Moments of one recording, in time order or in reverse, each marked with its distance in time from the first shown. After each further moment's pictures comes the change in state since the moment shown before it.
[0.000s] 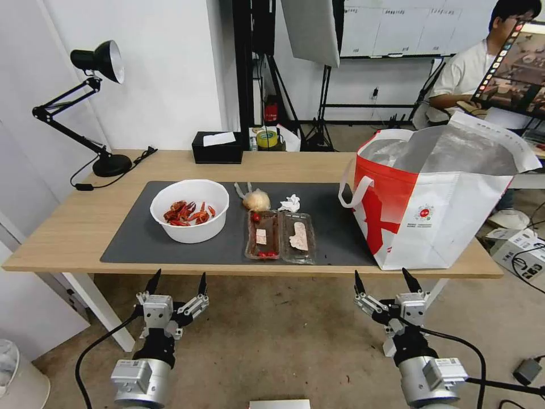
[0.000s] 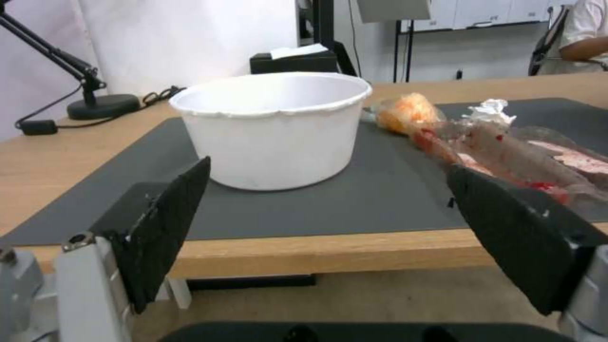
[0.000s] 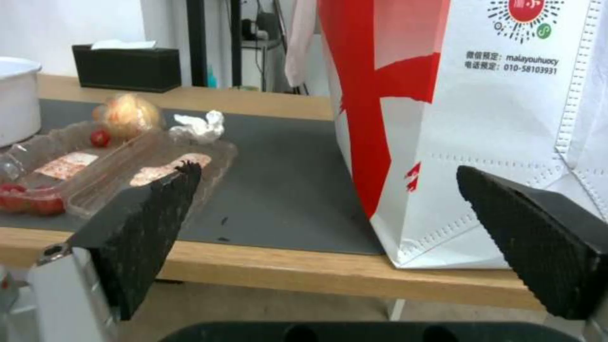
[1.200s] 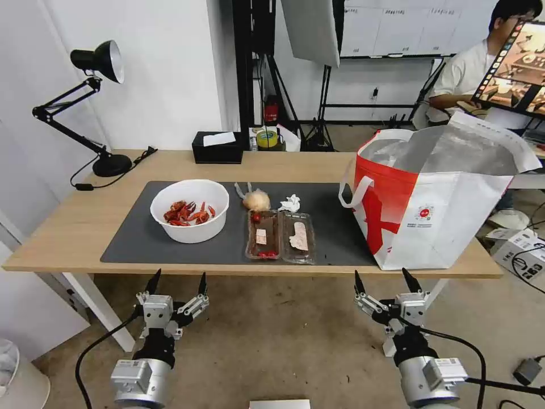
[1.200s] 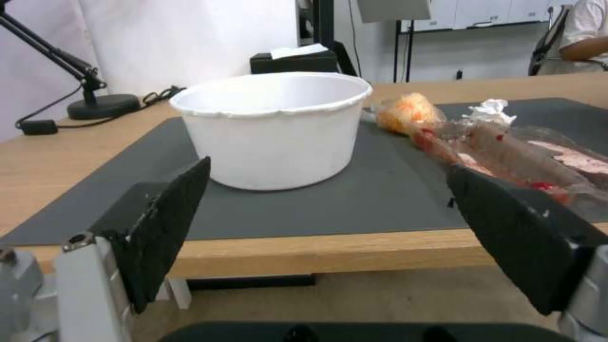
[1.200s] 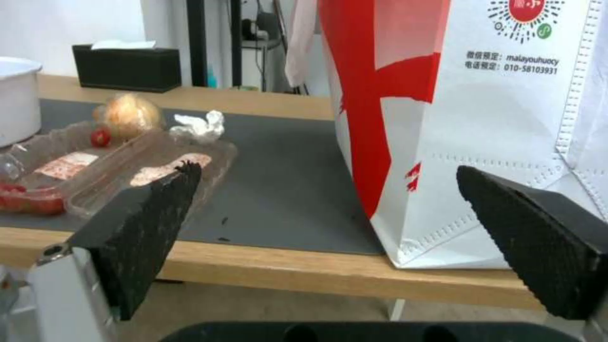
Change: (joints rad) left arm 0.000 0.000 0.000 0.000 0.000 0.000 0.000; right arm 0.000 0.000 0.000 0.000 0.000 0.000 0.000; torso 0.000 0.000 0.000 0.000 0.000
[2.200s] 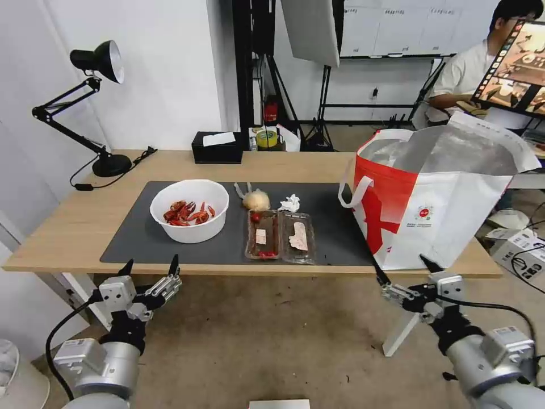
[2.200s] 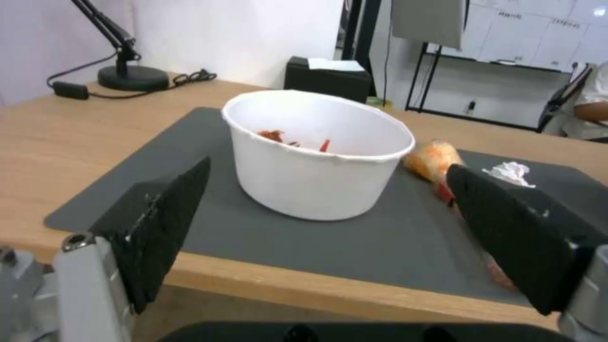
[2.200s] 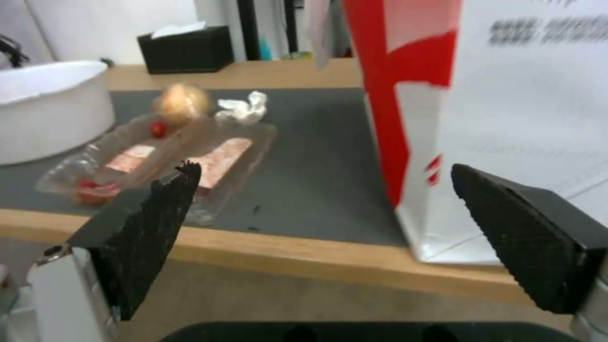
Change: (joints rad) left arm -0.029 0.097 -0.106 -0.123 -0.349 0.179 -0.105; right arm 0.022 -0.349 0.156 0.050 0.522 -0.208 -0.028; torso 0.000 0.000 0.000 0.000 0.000
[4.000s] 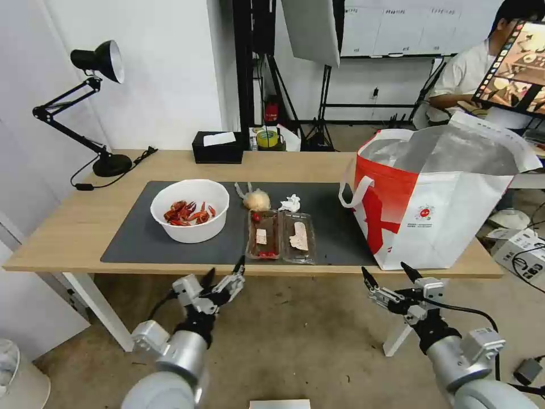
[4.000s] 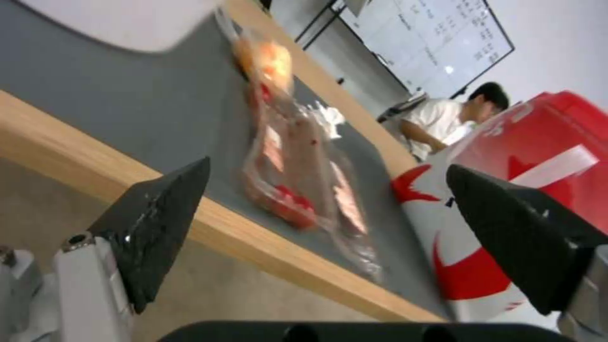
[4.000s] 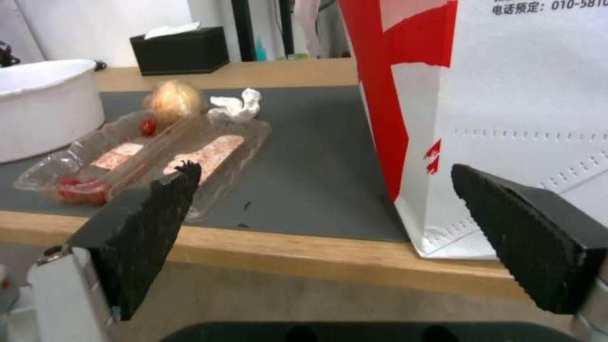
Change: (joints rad) left arm -0.210 0.047 0.356 0.122 -0.541 0.016 -0.162; right arm 0.028 0.014 -0.030 -0.057 -0.031 0.050 -0.004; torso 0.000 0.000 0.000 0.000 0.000
